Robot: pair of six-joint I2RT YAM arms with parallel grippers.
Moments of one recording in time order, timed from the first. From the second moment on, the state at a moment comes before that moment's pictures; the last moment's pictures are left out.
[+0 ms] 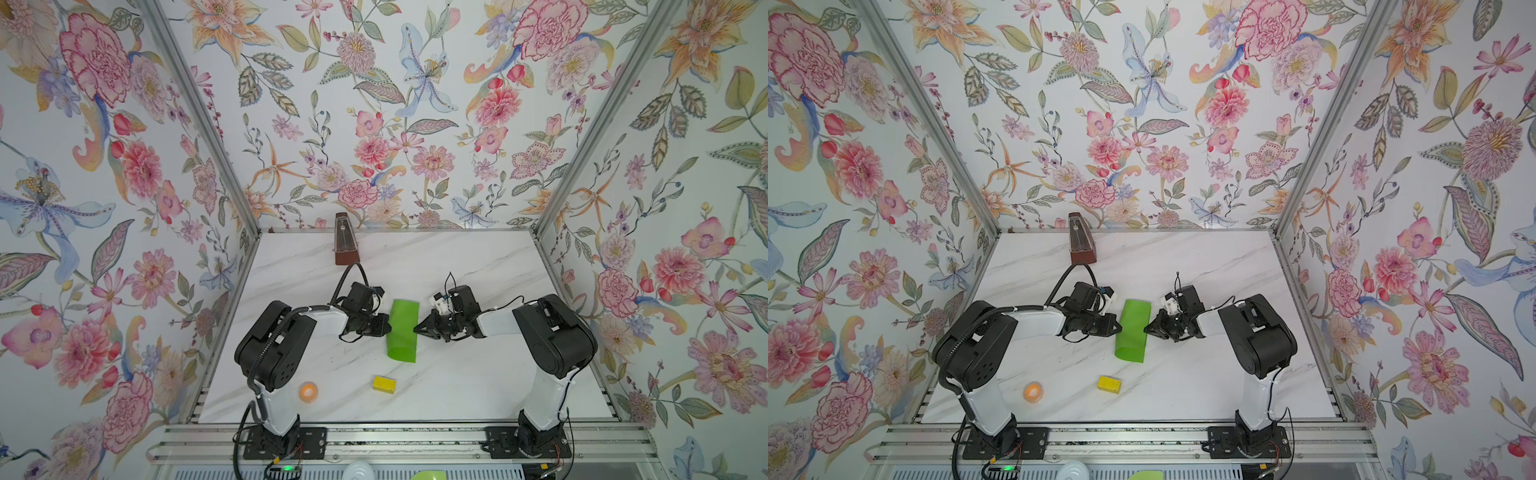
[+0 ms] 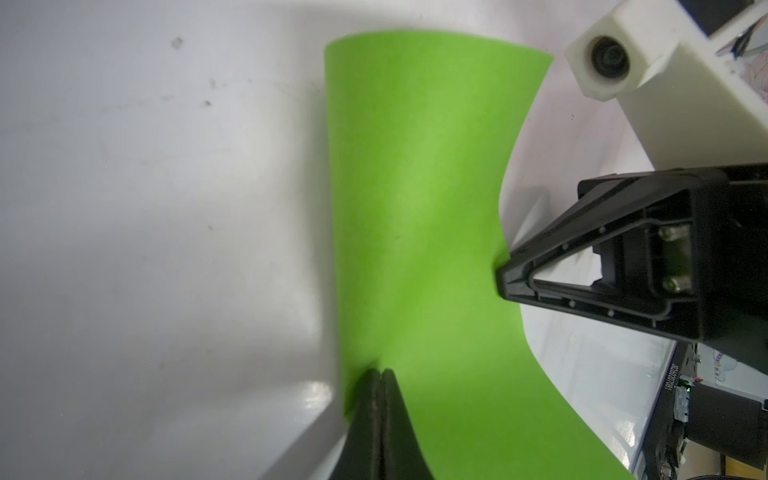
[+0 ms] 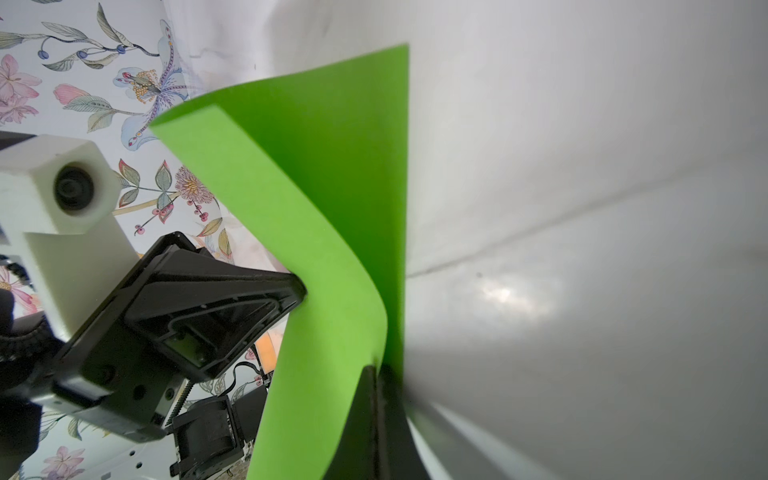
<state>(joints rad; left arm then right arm) -0.52 1.82 0.89 -0.05 0.46 -0.36 0.44 1.88 0.79 0.18 -0.74 0.83</state>
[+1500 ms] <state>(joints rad) -0.53 1.72 0.86 -0.08 0.37 -0.41 0.44 1.88 0.83 0.08 -0.73 0.77</state>
